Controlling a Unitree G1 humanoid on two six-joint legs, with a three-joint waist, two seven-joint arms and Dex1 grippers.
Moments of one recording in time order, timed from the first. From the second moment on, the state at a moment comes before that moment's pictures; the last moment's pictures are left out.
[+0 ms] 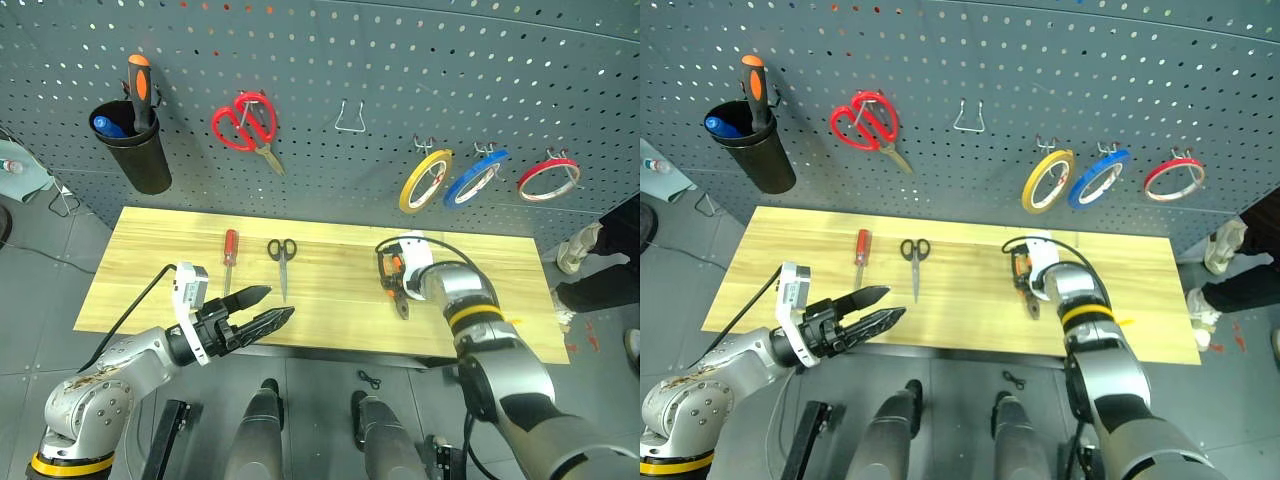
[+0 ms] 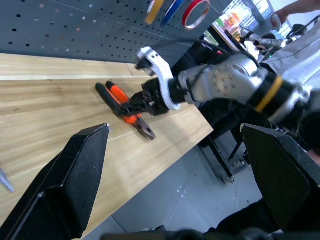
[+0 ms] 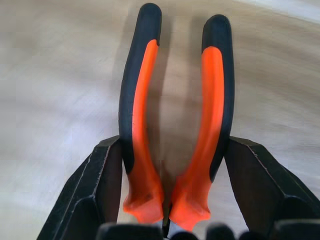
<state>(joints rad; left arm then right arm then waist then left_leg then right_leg) 0.01 0.59 0.21 -0.48 -0.99 0.74 -0.68 -0.76 -0.29 0.10 0.63 0.01 0.74 0.43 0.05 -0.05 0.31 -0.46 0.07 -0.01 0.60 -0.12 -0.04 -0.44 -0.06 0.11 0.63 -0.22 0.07</state>
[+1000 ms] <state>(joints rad) -0.43 0.38 0.32 -0.37 -1.30 0.61 -0.37 -1.16 -0.21 0.07 0.57 -0.16 -0.28 0.10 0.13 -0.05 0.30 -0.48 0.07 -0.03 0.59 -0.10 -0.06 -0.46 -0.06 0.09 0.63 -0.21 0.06</state>
